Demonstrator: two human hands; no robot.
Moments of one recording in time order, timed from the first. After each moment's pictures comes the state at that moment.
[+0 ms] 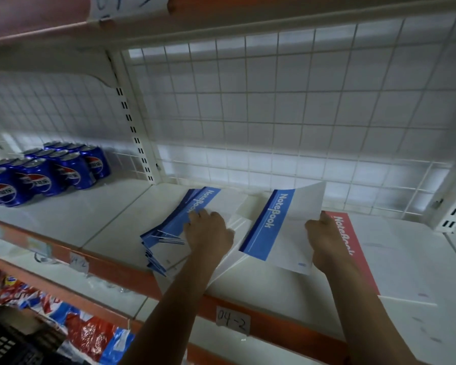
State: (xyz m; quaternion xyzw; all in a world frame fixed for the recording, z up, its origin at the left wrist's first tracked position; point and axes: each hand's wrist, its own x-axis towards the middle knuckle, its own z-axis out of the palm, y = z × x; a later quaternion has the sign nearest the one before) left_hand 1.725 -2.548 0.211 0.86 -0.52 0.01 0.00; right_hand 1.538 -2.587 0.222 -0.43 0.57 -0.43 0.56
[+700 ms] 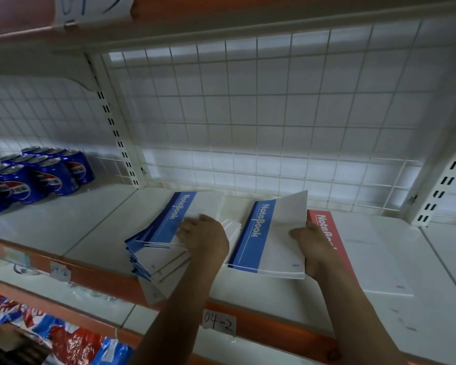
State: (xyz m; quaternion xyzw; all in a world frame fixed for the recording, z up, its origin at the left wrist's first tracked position) left_hand 1.696 -2.555 0.209 0.89 -0.46 -0.04 -0.04; right_hand 1.522 -2.581 0.210 -0.41 0.53 -0.40 0.63
